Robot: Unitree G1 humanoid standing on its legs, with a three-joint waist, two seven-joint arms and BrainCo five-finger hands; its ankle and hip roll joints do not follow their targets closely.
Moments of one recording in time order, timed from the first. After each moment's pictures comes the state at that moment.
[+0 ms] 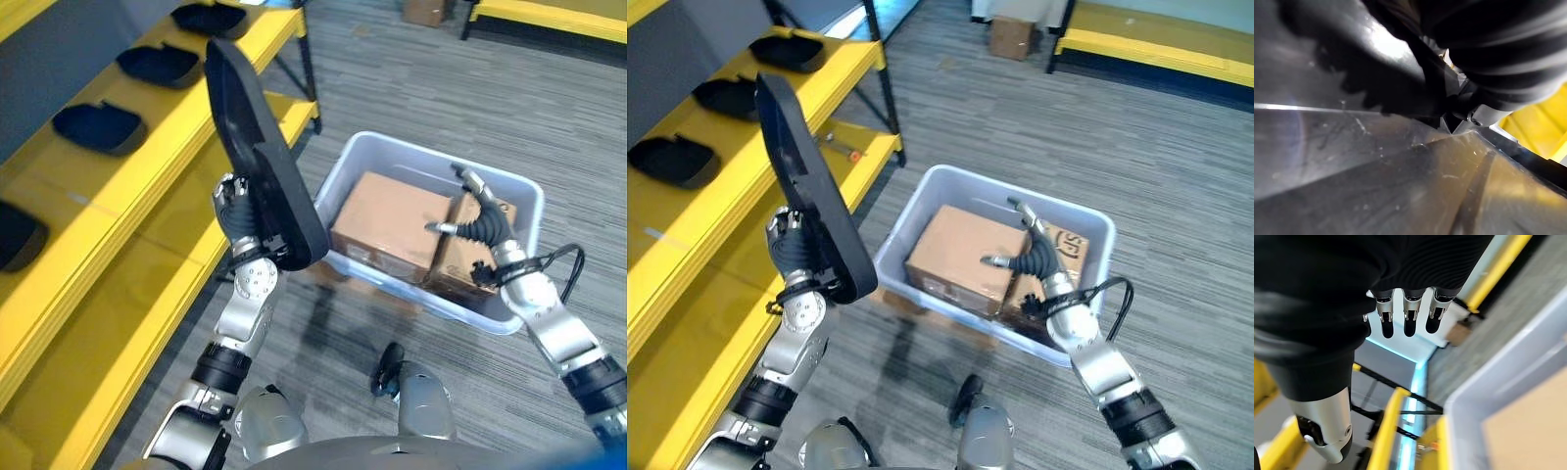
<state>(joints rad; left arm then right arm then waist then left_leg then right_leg) -0.33 0.25 -0.25 0.09 -0.34 -0.20 0.77 -0.24 -0.63 0.25 -0.04 0.10 -0.07 -0.28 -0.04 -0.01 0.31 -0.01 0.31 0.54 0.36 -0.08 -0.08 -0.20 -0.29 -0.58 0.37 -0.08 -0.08</state>
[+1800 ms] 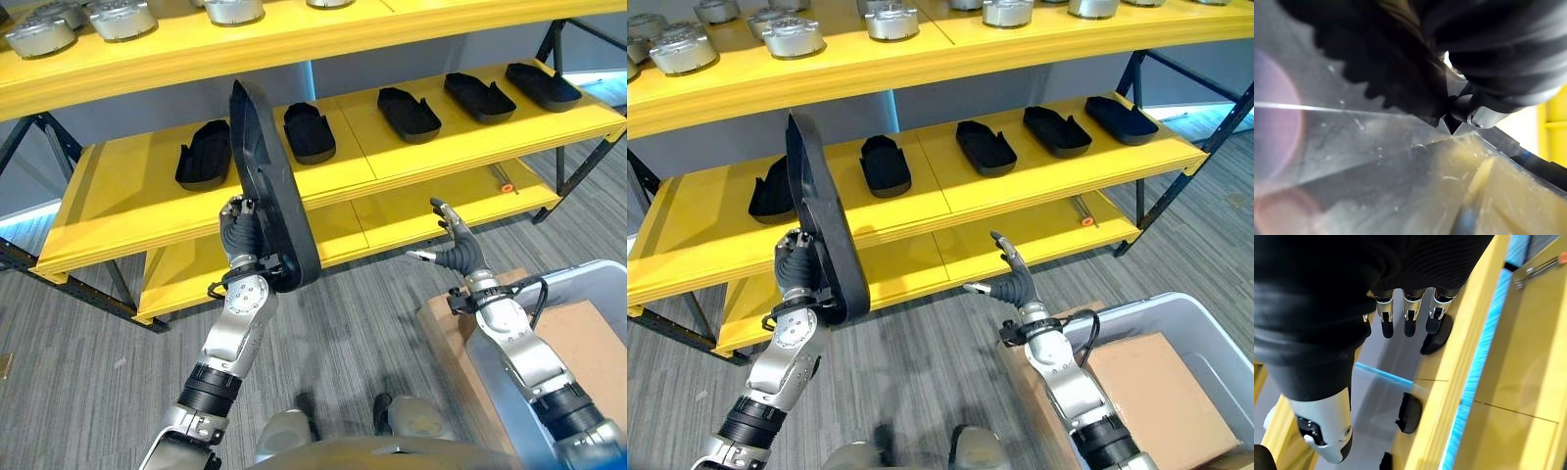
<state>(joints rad) -0.17 0.26 -0.21 0.03 -0.42 -0.07 0.67 -0.07 -0.51 0.29 -0.02 0.08 -0.06 -0.20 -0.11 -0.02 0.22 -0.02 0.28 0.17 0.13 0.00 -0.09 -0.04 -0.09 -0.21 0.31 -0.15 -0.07</state>
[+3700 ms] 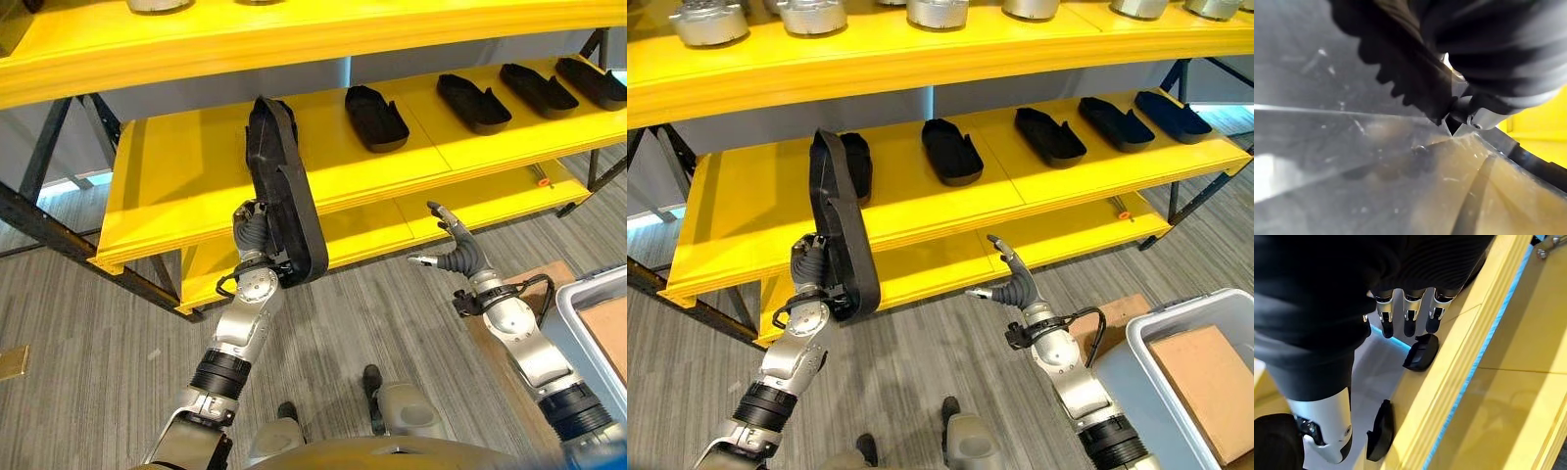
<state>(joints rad) -0.26 0.21 -0.20 0.14 -0.37 0.03 0.66 -0.08 -0.53 0.28 0.00 -0.01 -0.08 -0.13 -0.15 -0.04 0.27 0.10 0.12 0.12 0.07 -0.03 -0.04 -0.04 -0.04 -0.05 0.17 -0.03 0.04</state>
